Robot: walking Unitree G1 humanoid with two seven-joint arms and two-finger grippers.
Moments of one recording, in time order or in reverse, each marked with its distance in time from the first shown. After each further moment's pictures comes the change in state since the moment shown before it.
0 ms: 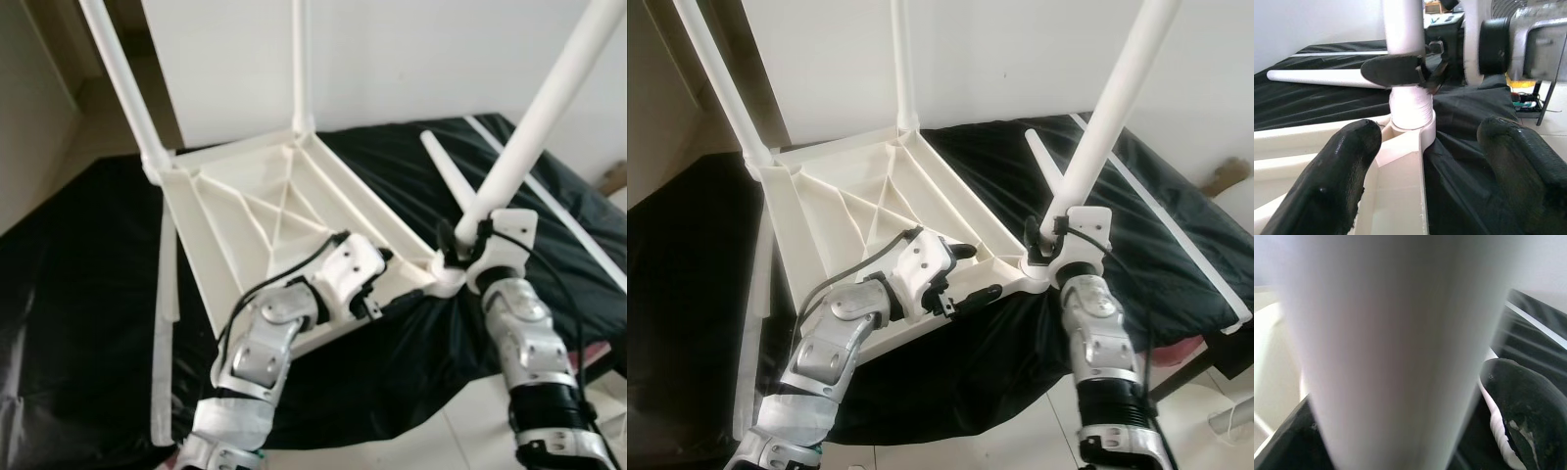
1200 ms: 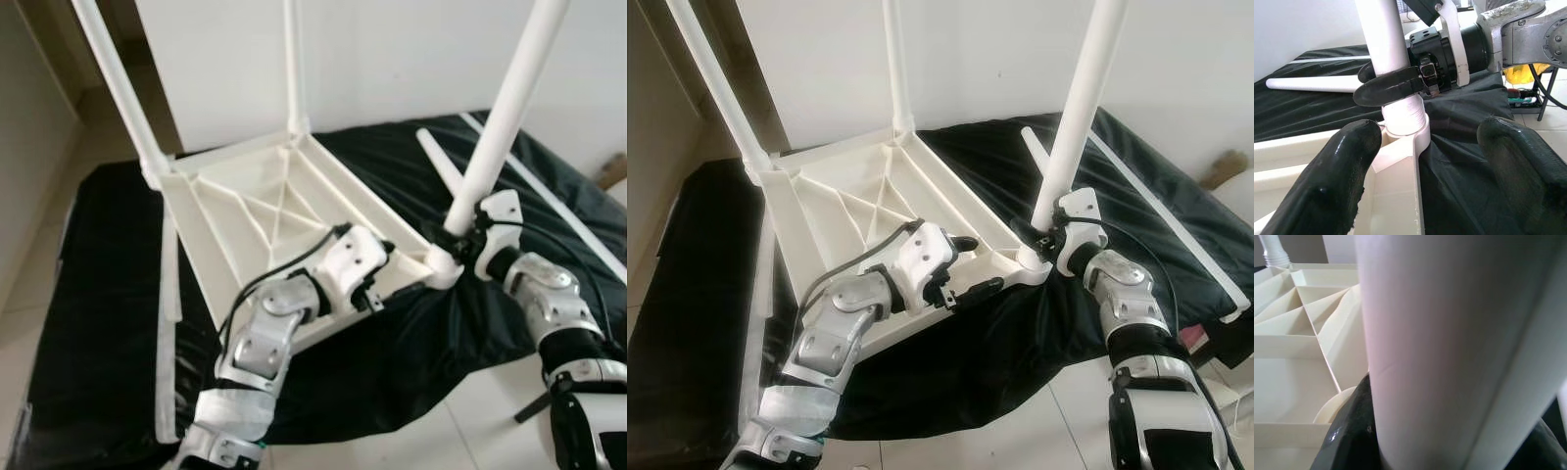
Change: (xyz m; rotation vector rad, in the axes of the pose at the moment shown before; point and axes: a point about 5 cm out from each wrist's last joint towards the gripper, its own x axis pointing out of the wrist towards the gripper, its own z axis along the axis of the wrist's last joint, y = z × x) left arm 0.004 0.005 0.006 0.017 -0.006 -0.003; right arm 0.035 -0.008 -0.010 -0.061 0.092 0.423
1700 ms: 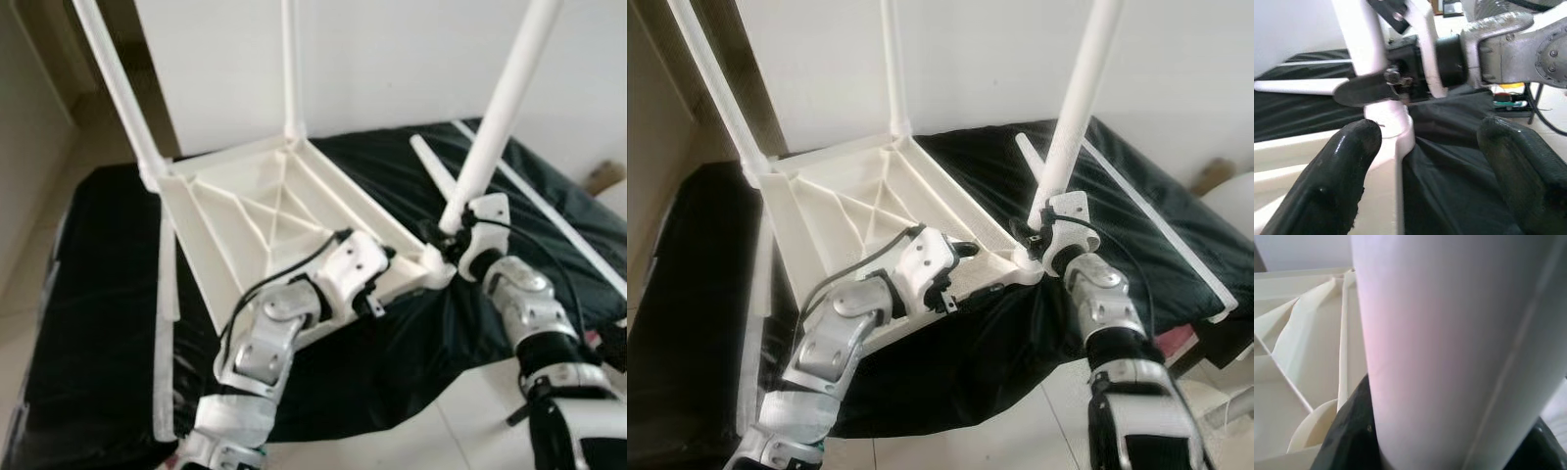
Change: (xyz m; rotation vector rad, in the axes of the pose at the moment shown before) left arm 0.001 -0.006 -0.003 -0.018 0.000 -0.008; right arm 0.014 0.019 -0.001 0.102 0.010 -0.237
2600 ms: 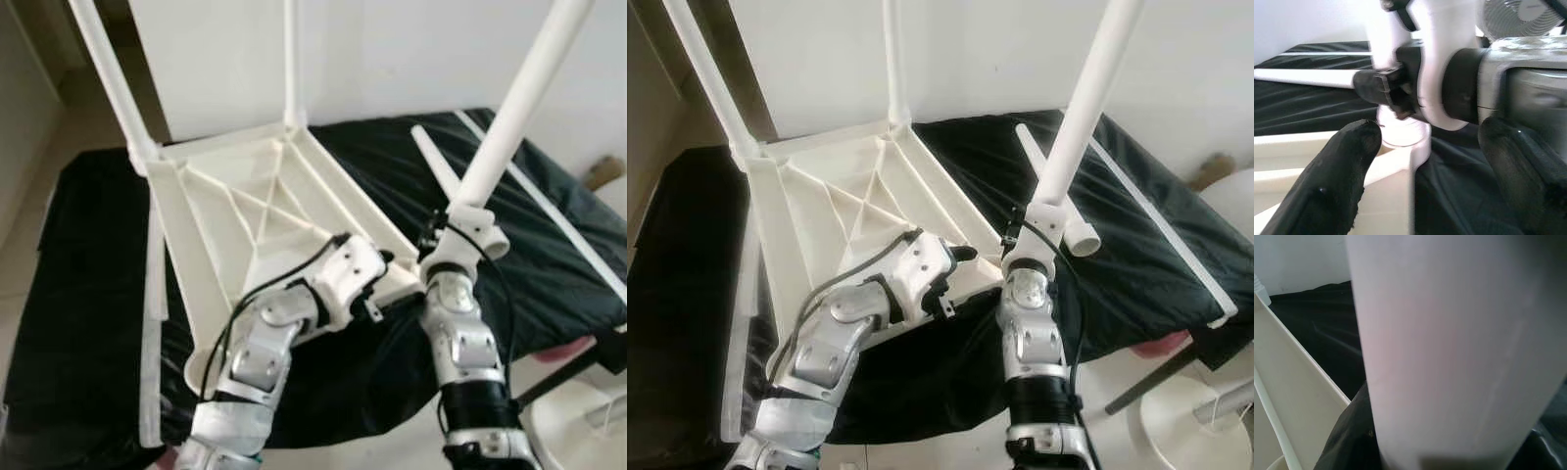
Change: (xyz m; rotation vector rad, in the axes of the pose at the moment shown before) left arm -0.004 -0.004 -0.002 -0.011 0.001 0.006; right arm -0.032 0.066 0.006 0.172 -0.010 -0.587
